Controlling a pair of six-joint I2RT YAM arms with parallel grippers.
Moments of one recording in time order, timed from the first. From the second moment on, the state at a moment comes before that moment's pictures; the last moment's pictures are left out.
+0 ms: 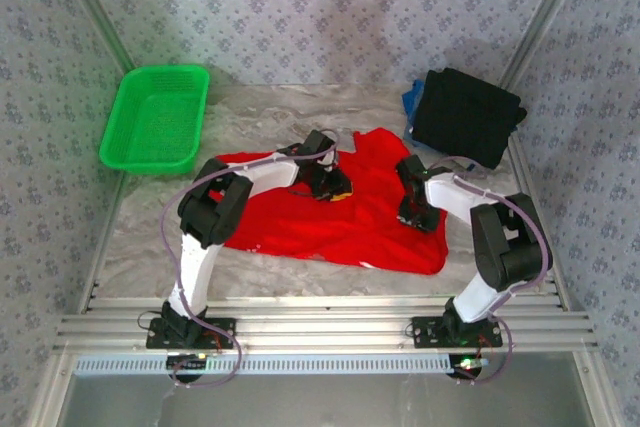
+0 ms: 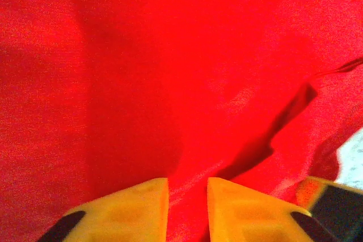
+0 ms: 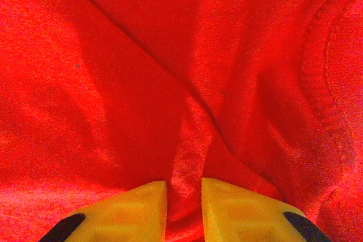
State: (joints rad) left arm -0.67 2.16 1.50 -0.38 0.47 -0.86; right arm 0.31 1.62 0.90 -0.78 0.14 0.76
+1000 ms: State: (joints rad) left arm -0.55 1.51 1.19 -0.42 0.18 -0.78; right arm 0.33 1.66 1.10 -0.58 -0.14 0.59
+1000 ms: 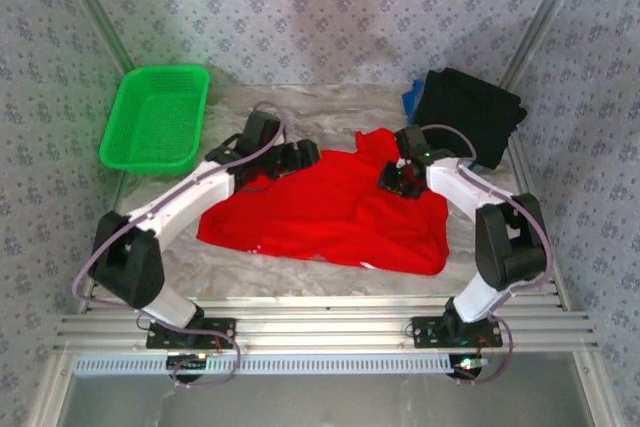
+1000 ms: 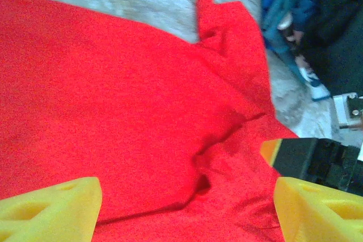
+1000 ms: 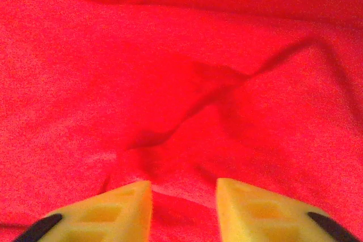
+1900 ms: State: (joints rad) left arm -0.21 0.88 0.76 -0.71 0.04 -0.79; right arm 0.43 1.83 1.10 -0.44 -0.15 0.73
